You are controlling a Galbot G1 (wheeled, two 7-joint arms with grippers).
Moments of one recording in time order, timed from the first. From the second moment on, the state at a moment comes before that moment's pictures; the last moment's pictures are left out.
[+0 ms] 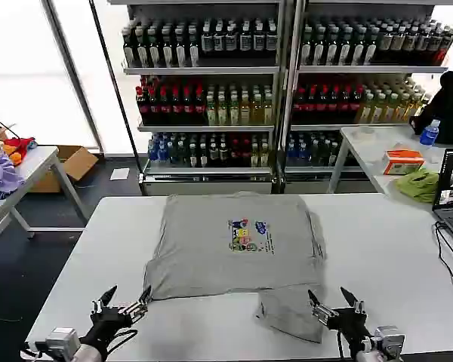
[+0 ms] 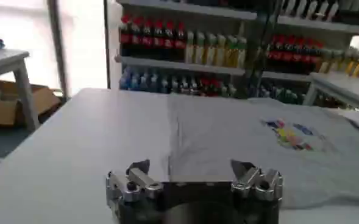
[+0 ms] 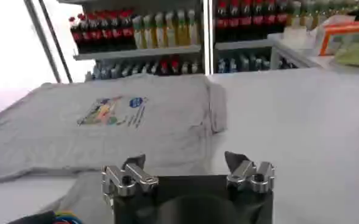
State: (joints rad) left arm 1.67 -1.17 -0.57 -2.25 -0.53 0.52 -0.14; right arm -1.71 1.18 0.54 2.25 0.48 -0.51 0.16
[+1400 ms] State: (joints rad) left arm 1.52 -1.16 -0.45 -2.02 -0.53 0.53 -0.16; right arm -1.78 1.21 0.48 2.23 0.45 -0.51 0.17
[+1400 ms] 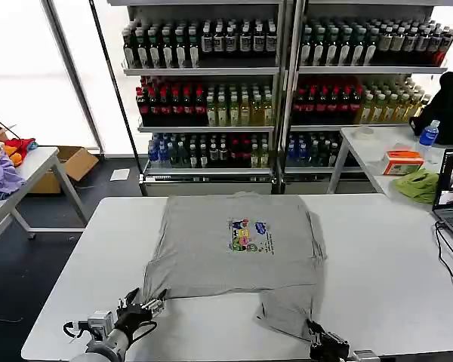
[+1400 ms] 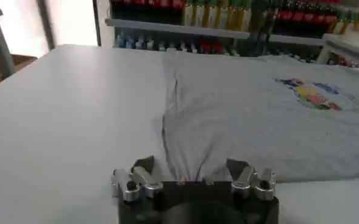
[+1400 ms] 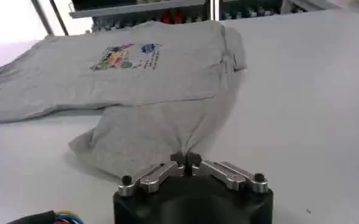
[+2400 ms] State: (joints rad) left arm 1.64 -1.21 -0.46 -2.17 -0.48 0.55 -0.18; right arm -1.97 1.15 0.55 2.36 0.55 -0.42 0.07
